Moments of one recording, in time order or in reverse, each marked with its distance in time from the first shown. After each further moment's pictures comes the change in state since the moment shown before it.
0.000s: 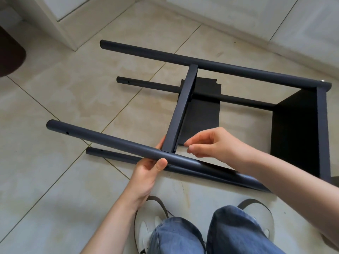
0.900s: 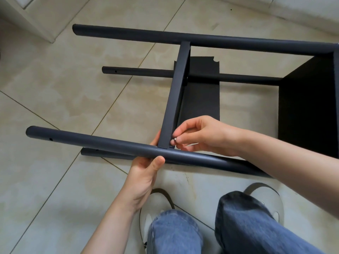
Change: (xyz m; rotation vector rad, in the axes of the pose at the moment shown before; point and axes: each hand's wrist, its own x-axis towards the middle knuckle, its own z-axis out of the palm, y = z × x) left_hand 0.000 0.012 0.000 -0.180 -0.065 -0.064; right_hand 0.039 0.017 0.008 0.369 -0.273 0.108
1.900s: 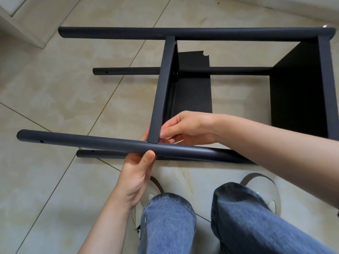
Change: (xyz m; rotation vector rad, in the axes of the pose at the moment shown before) left_hand 0.001 -0.001 0.000 -0.020 0.000 0.016; right_hand 0.019 -0.005 0.007 -0.047 -0.128 0.073
